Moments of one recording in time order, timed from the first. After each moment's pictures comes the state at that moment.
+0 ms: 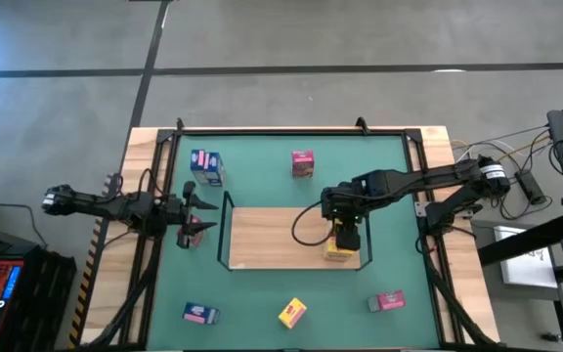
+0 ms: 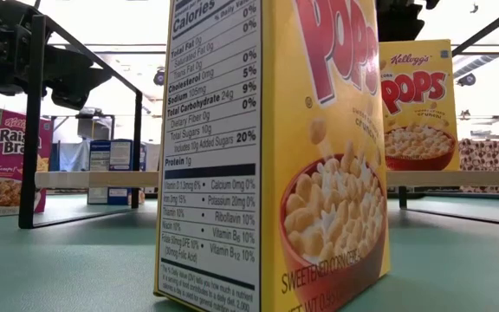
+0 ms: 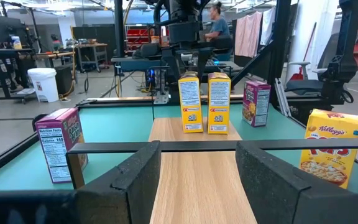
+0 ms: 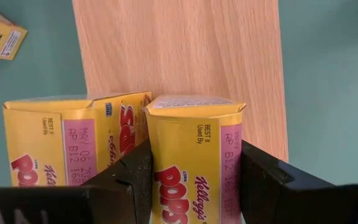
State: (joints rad) left arm -0.17 0.10 0.01 0.12 -0.15 0.01; right arm 0.08 1.52 1.31 -1.05 -0.08 0.21
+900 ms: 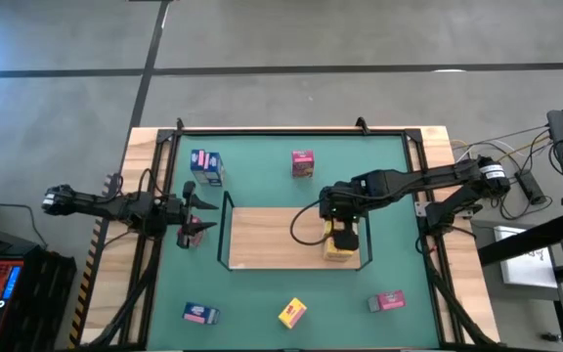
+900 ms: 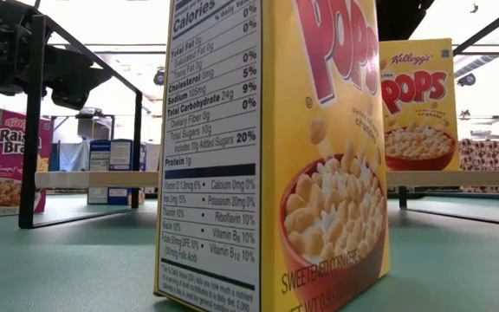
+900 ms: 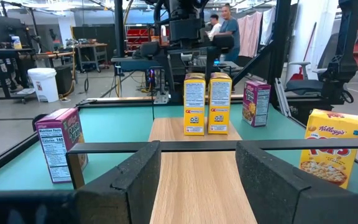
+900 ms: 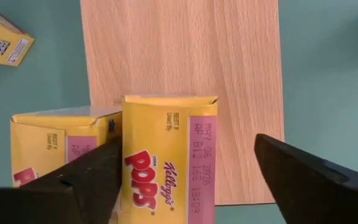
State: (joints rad) left arm -0.17 0.10 0.01 0.12 -0.15 0.01; right arm 0.08 1.52 1.31 -1.01 -0.08 0.16
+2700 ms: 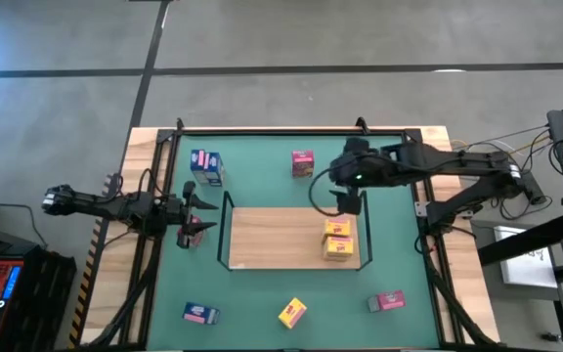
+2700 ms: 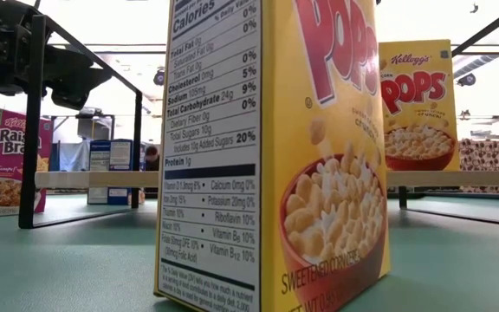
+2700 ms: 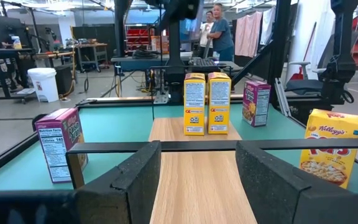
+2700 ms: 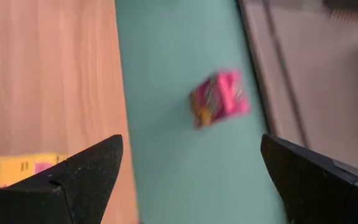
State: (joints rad) left arm -0.17 0.10 0.01 0.12 -0.15 0.01; right arm -0.01 1.38 1.51 -1.04 0.32 -0.09
